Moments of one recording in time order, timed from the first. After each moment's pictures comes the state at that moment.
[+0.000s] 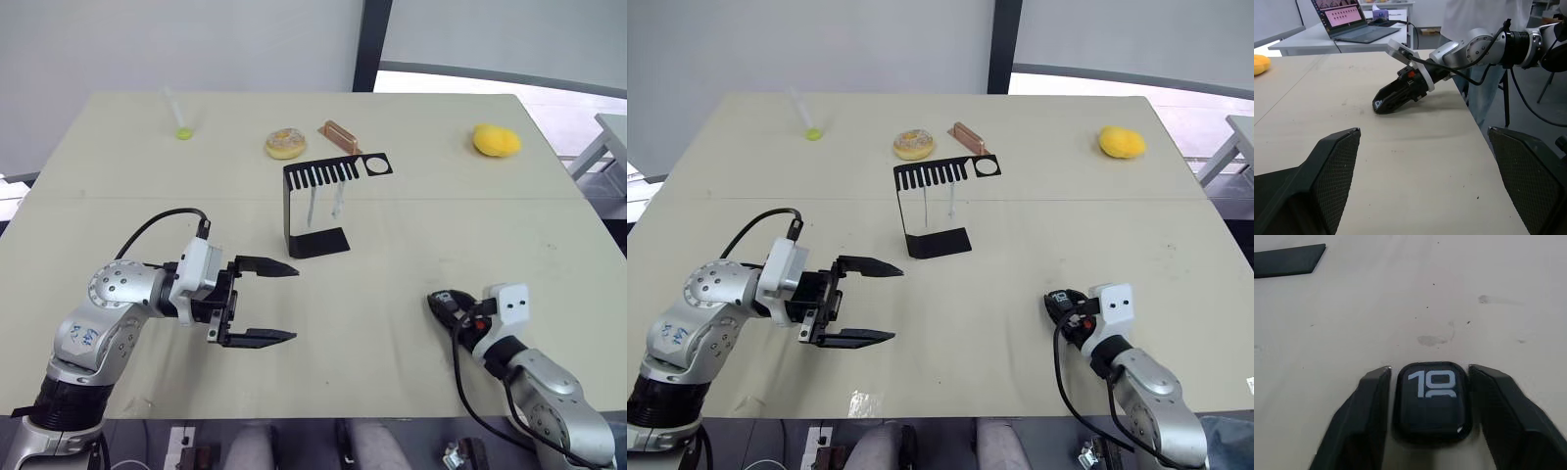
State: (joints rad) left arm -0.30 0.72 0.02 -0.34 -0.63 0.31 -1.21; right arm 0.14 -0.40 -0.23 -0.35 0.41 0.45 0.44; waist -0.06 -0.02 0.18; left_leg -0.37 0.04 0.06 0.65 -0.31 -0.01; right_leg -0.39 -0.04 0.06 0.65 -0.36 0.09
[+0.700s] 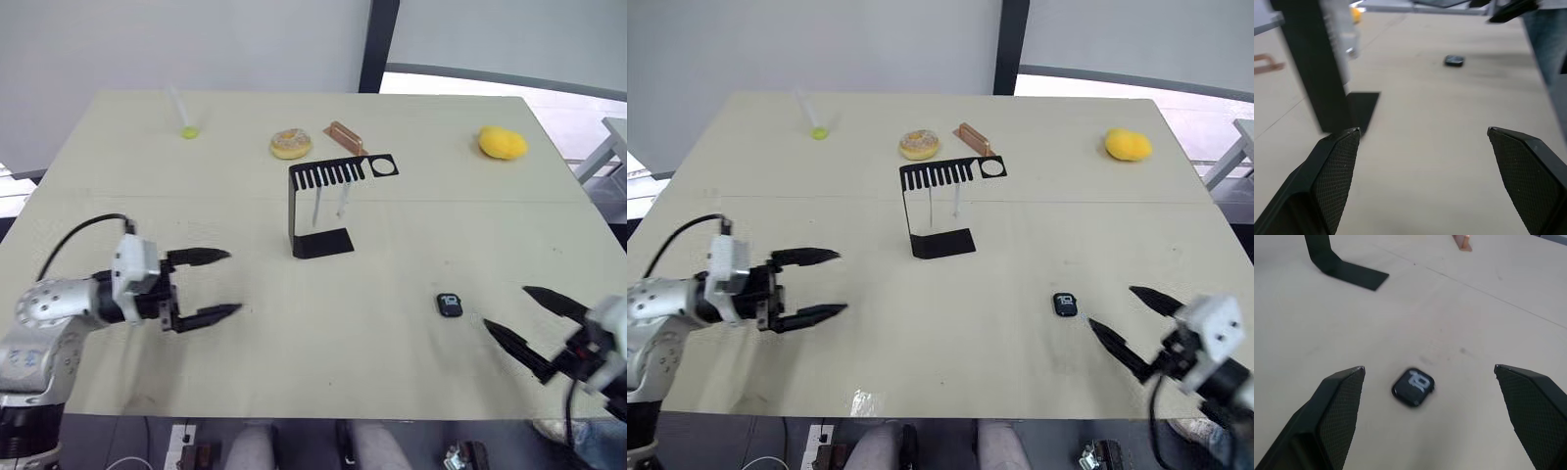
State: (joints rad) left arm -0.07 0.79 0.34 -0.18 -0.54 0.21 -1.08; right arm 0.52 -0.66 -0.70 -0.43 0.57 0.19 0.94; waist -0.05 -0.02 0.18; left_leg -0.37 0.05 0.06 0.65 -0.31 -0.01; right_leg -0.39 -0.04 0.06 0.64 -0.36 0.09
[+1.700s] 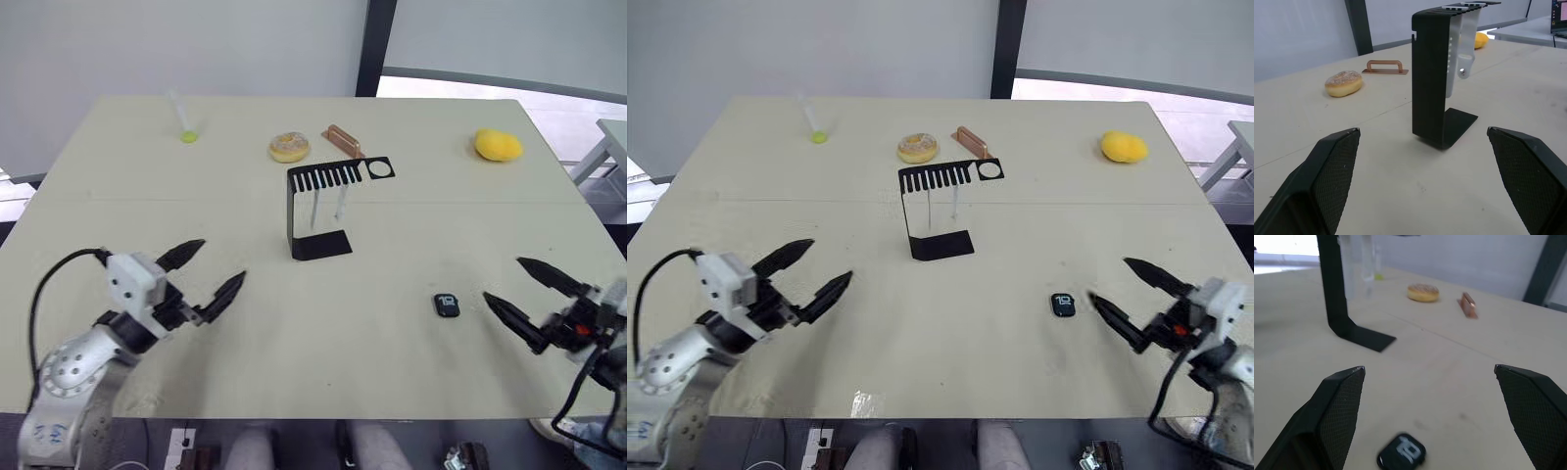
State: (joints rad) left arm 0.11 0.46 0.23 -0.65 -0.47 0.38 -0.45; right arm 0.10 -0.62 -0.44 -0.16 0.67 0.02 1.04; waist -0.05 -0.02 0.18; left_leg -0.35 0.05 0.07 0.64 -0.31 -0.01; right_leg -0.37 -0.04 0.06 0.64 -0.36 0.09
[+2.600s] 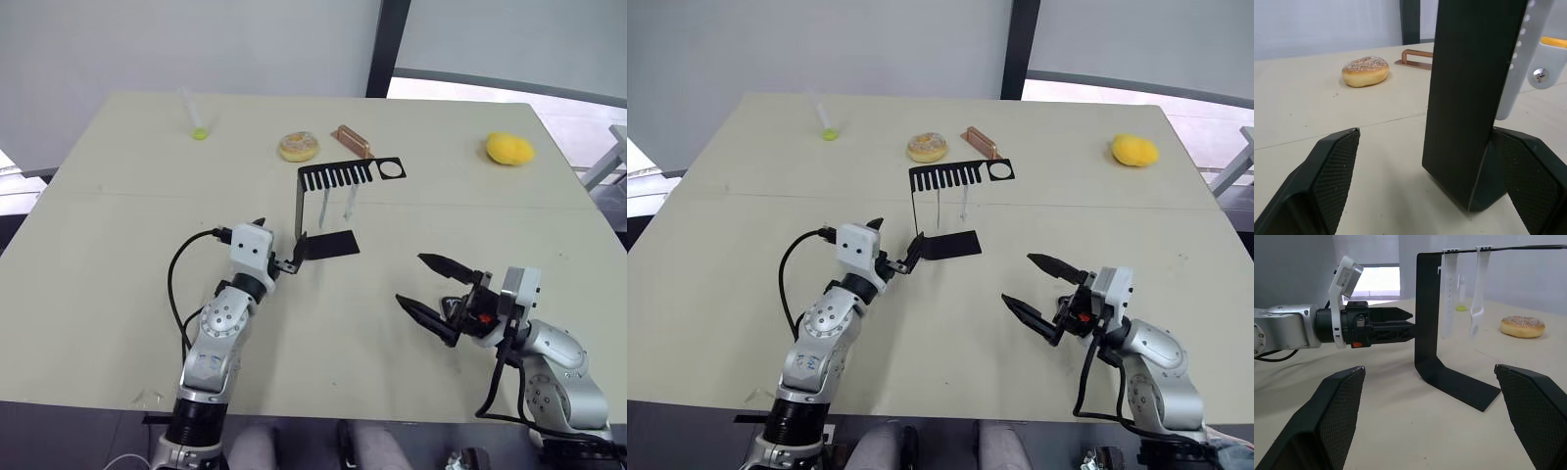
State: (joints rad) left arm -0.26 0.07 -0.07 -0.22 -0.05 0.26 -0.06; right arm 0.01 -0.49 -0.17 -0.20 0.60 0.00 1.03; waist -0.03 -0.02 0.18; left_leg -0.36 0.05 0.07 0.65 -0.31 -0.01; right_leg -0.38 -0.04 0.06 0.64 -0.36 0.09
